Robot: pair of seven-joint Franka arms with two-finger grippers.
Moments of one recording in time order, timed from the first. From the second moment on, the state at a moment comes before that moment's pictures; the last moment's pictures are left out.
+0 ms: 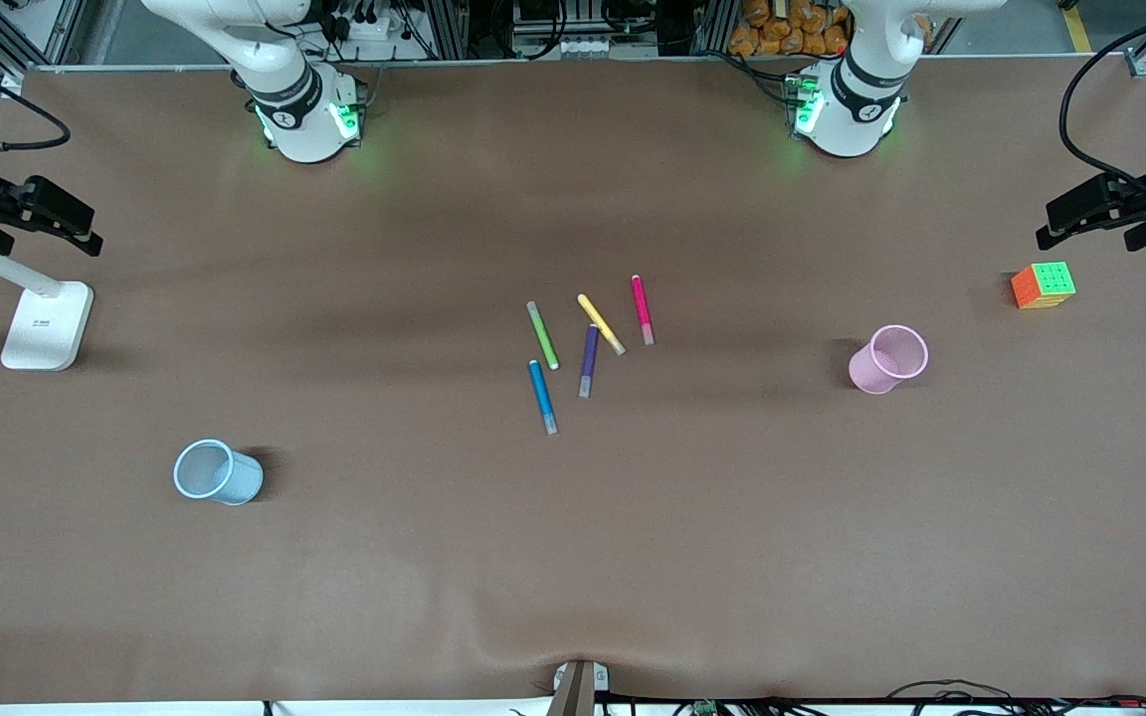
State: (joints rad) left arm -0.09 -0.01 0.09 -1.54 -0.04 1.49 -0.01; right arm -0.08 -0.09 0.06 -1.63 0.01 1.56 0.01
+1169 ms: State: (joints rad) left arm -0.11 0.06 0.08 -1.55 -0.02 1.48 0.01; right arm -0.08 0.00 0.06 -1.65 0.01 1.63 0.01
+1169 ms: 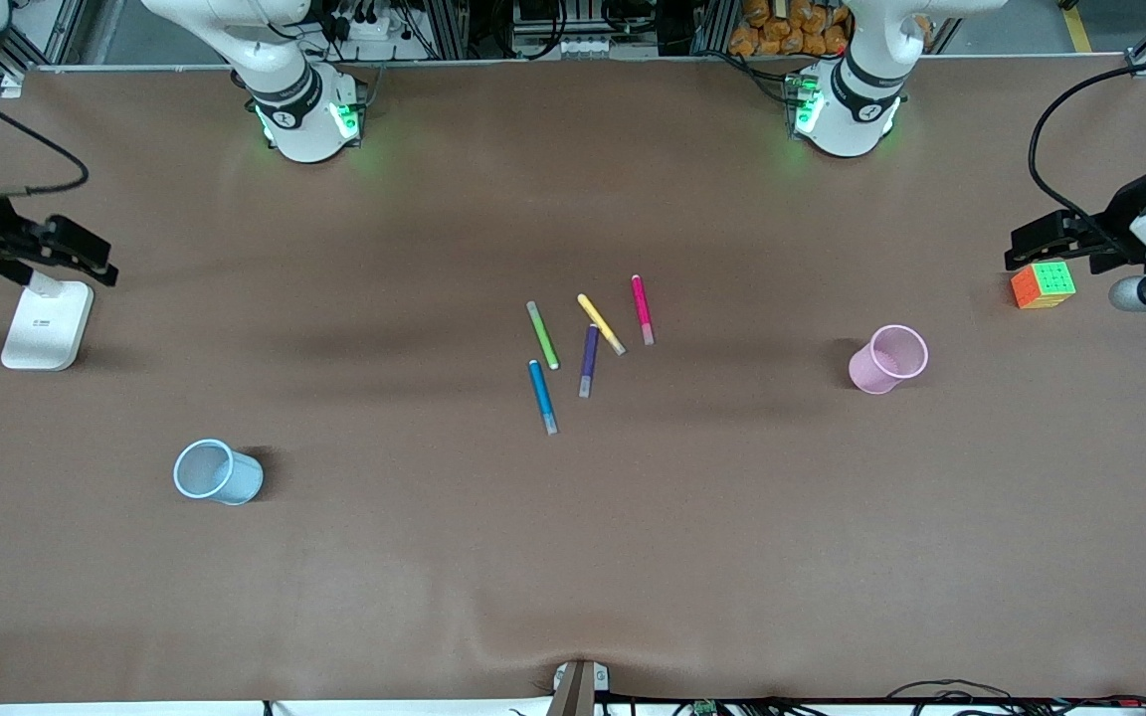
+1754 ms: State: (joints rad) left arm -0.15 0.15 0.04 -1.55 -0.02 1.49 -0.03; right arm -0.06 0.16 0.06 -1.66 0.02 1.71 0.01
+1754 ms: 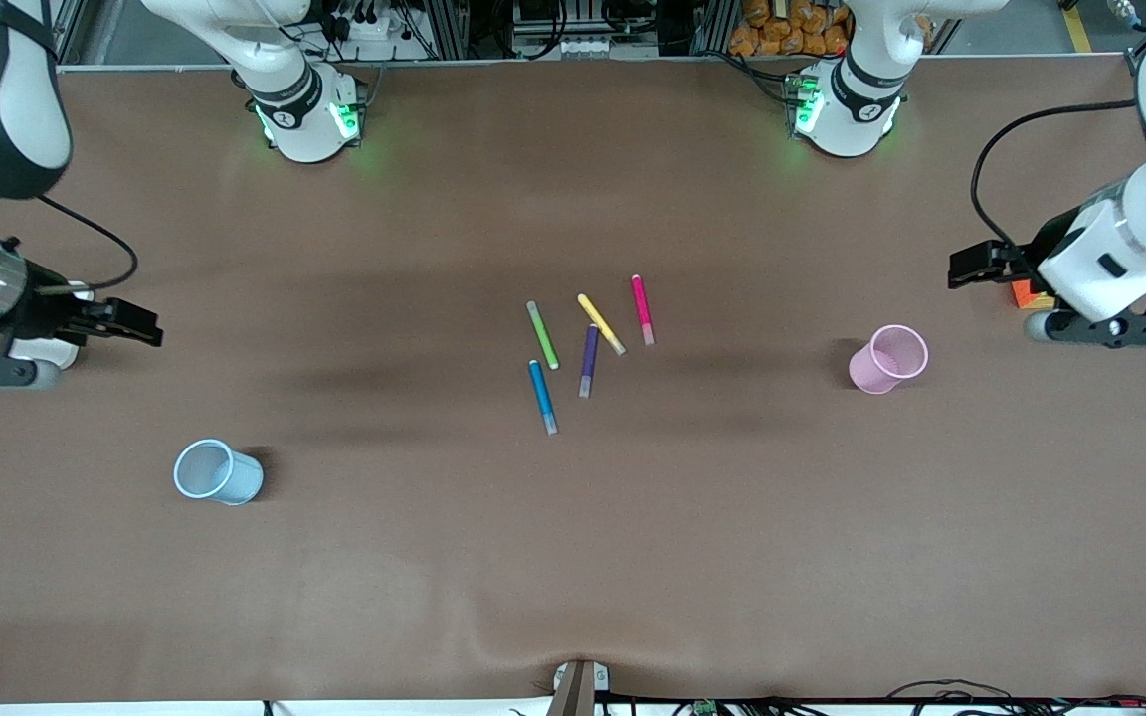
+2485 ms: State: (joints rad) left arm -0.23 0.24 0.03 -1.55 -0.02 1.54 -0.12; right arm 0.19 0.26 0.07 -1.66 0.10 1.84 0.09
